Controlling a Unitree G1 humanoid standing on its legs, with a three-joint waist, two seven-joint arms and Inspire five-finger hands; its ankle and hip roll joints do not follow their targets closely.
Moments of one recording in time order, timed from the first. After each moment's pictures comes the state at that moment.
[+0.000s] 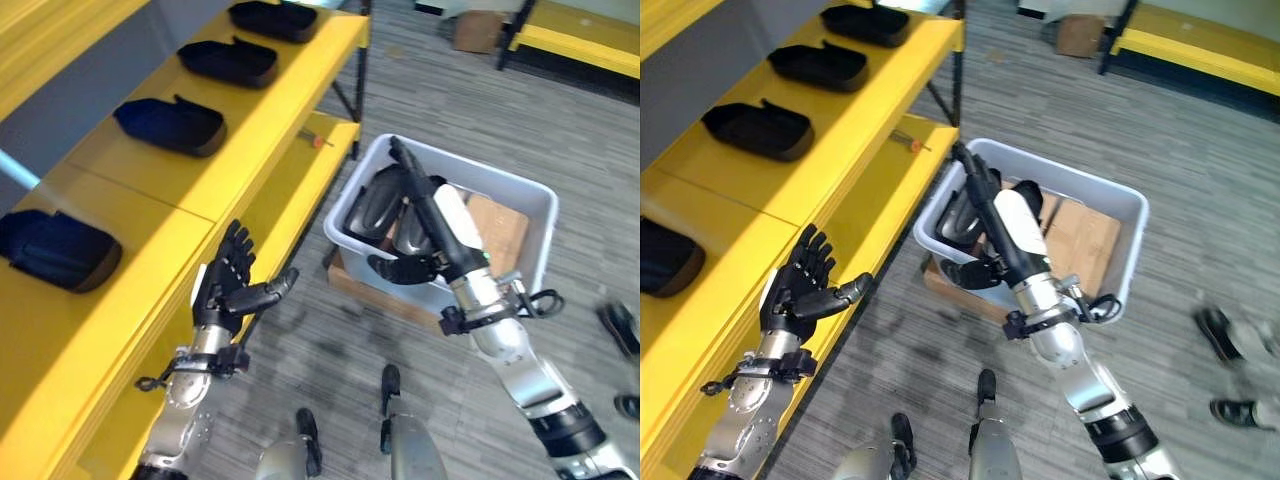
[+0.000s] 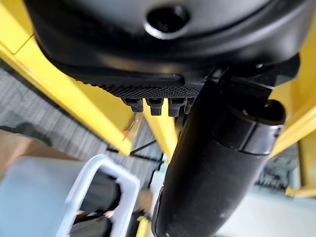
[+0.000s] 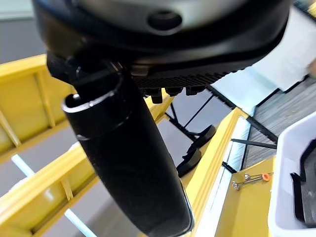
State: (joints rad) left arm 0.10 0.44 -0.10 -0.06 -0.58 -0.20 0.12; right arm -0.35 -0.51 0.37 -0.13 -0.27 -0.15 -0.18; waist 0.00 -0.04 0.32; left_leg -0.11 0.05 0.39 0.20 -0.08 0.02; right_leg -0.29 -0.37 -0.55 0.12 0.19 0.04
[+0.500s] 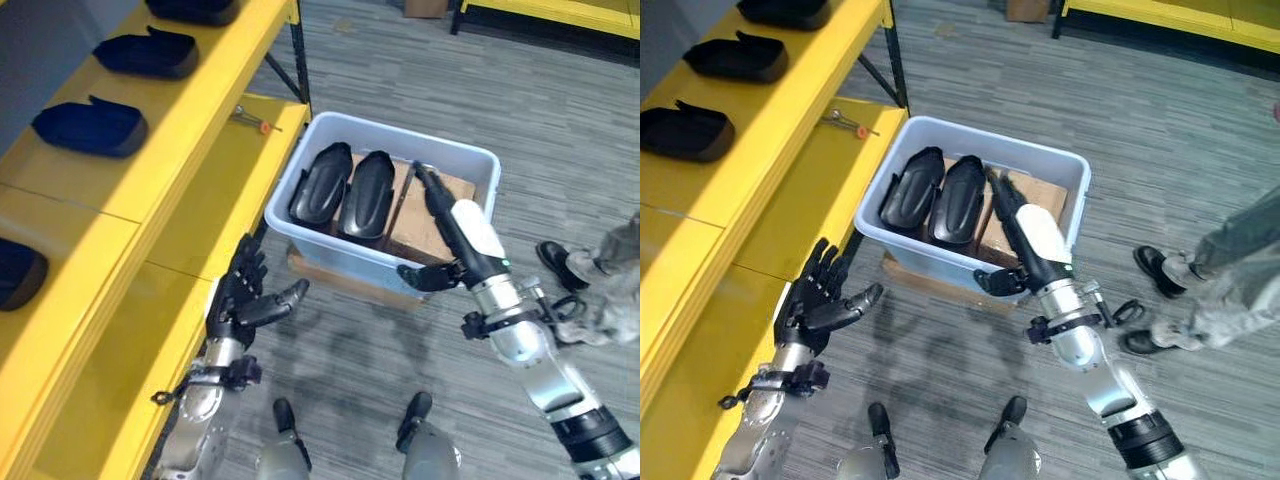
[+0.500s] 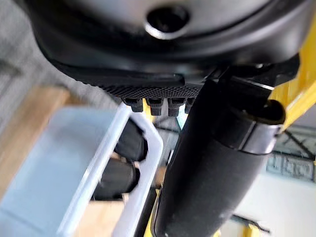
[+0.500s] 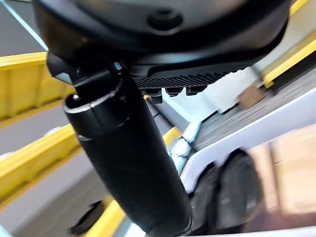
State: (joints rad) left arm 0.07 0.37 -0.13 -0.09 -0.58 -0.20 0.12; right arm -0.22 -0.63 0.21 -0.12 -0.31 -0.12 -0.19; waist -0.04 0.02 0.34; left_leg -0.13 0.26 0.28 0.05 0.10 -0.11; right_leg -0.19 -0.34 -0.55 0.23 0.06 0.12
